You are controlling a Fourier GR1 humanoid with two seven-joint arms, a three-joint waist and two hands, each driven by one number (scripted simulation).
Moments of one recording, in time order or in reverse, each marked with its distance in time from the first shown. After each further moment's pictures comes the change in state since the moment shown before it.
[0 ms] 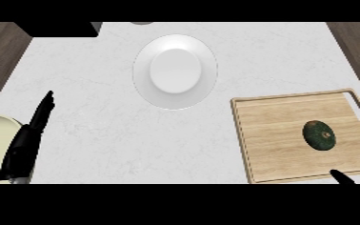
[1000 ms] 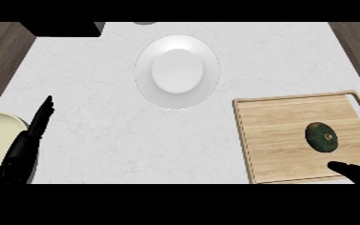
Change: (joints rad) left arm 0.057 -0.031 0.041 -0.049 -0.038 -0.049 -0.009; right arm -0.223 -0.345 0.023 0.202 0.028 0.367 0.591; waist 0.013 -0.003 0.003
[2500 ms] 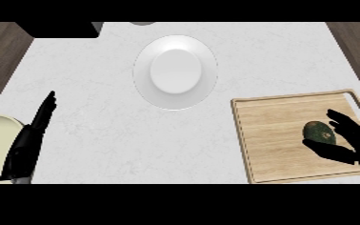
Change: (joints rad) left arm -0.040 -0.162 0.164 0.009 -0.179 -0.142 0.046; right arm -0.277 0.270 -0.099 0.476 0.200 0.337 -0.215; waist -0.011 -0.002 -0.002
